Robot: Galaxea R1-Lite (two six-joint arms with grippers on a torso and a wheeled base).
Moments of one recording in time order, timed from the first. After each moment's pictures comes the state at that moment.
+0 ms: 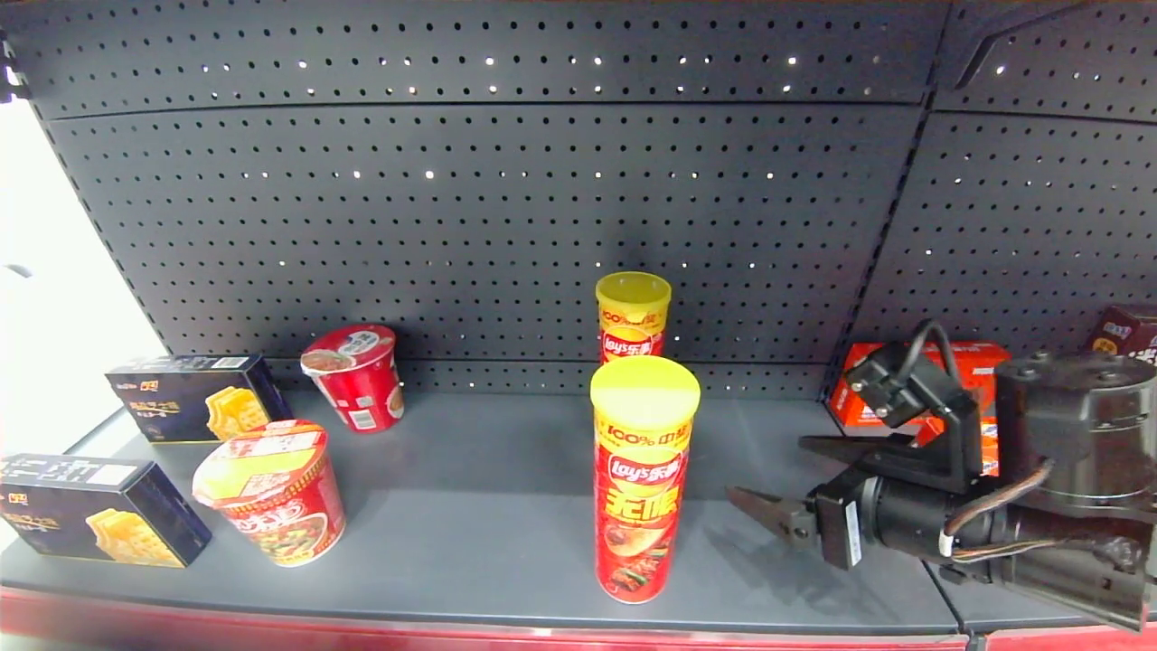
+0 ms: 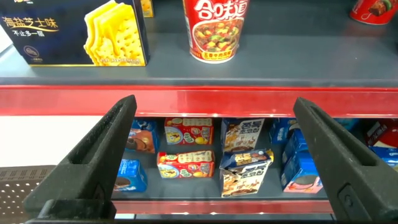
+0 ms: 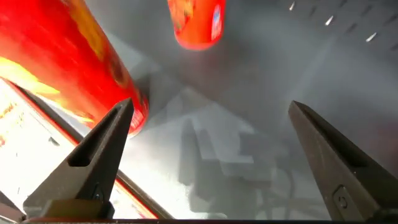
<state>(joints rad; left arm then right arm) -0.12 0.10 0.00 0.00 0.09 -0.05 0.65 1.48 -0.59 -0.54 -0.03 0.04</state>
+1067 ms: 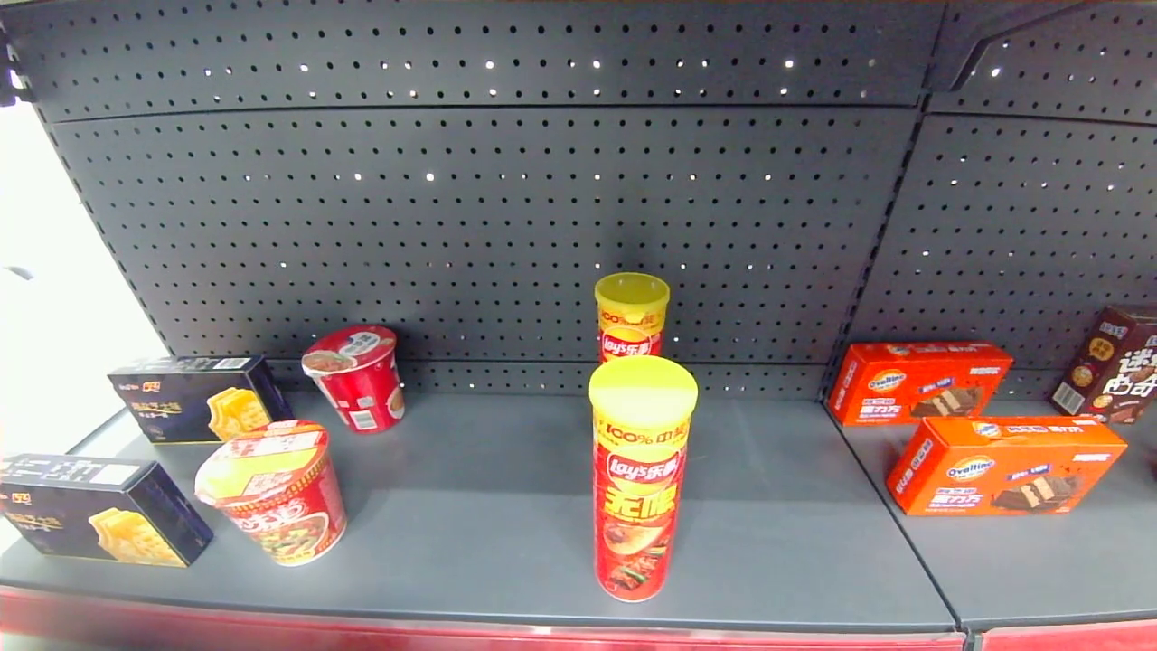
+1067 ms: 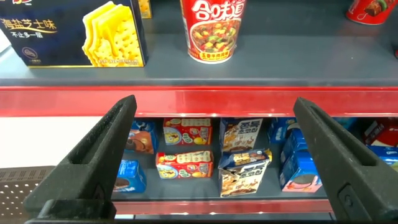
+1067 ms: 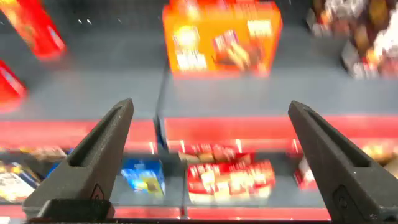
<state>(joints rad) -0.13 0.10 0.00 0.00 0.09 -0.05 0.02 0.12 -0.29 0.26 -0.04 0.03</state>
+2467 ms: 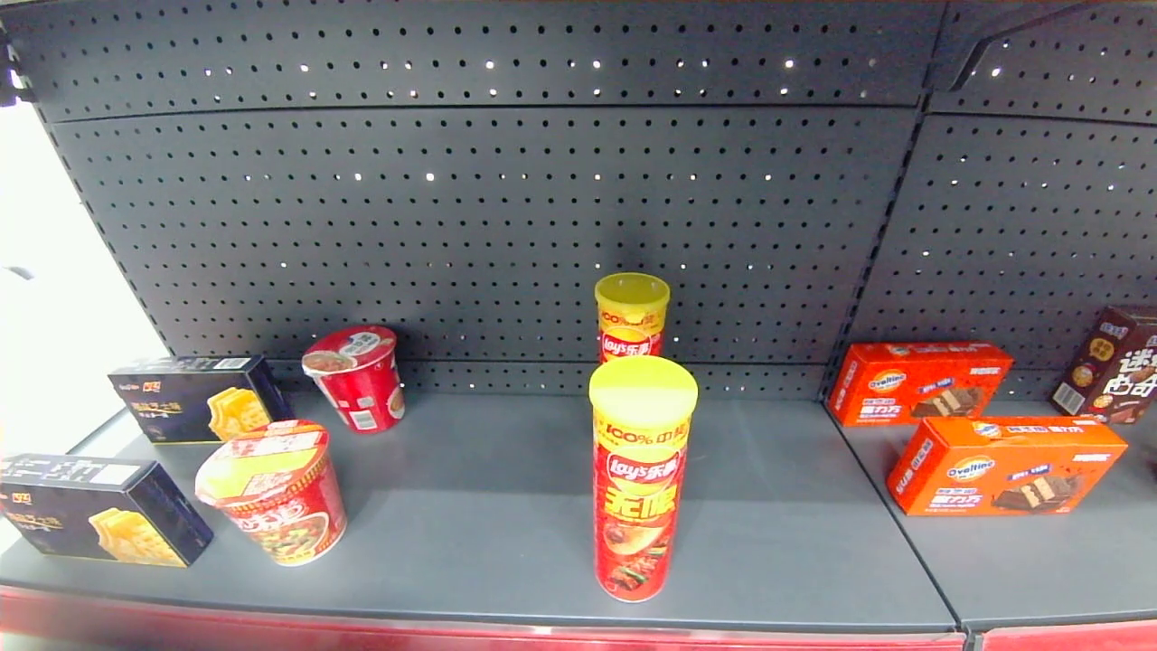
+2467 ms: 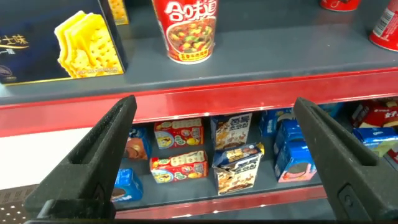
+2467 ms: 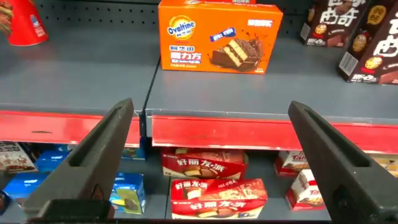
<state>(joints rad) -0.14 0.10 0.00 0.00 0.01 0.00 0.00 0.00 -0.02 -0.01 -0.02 -0.05</state>
